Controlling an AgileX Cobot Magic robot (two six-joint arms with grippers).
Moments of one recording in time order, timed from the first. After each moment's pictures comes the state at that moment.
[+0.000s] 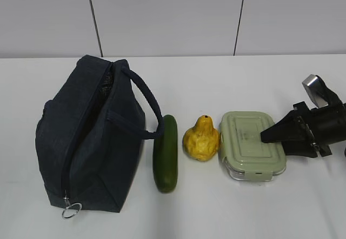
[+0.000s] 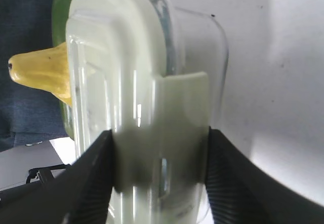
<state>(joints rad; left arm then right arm) 0.01 -0.01 -0.53 -0.08 1.12 0.09 -0.29 2.08 -1.05 1.17 1.11 -1.09</state>
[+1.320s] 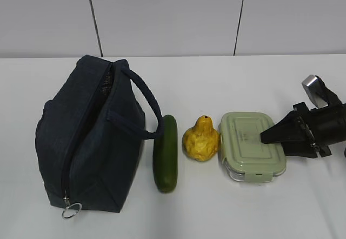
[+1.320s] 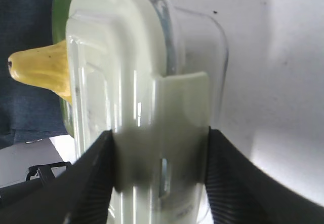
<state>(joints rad) 0.01 -0.01 -0.53 -0.08 1.12 0.09 -0.29 2.08 -1.05 1.17 1.12 -1.10</state>
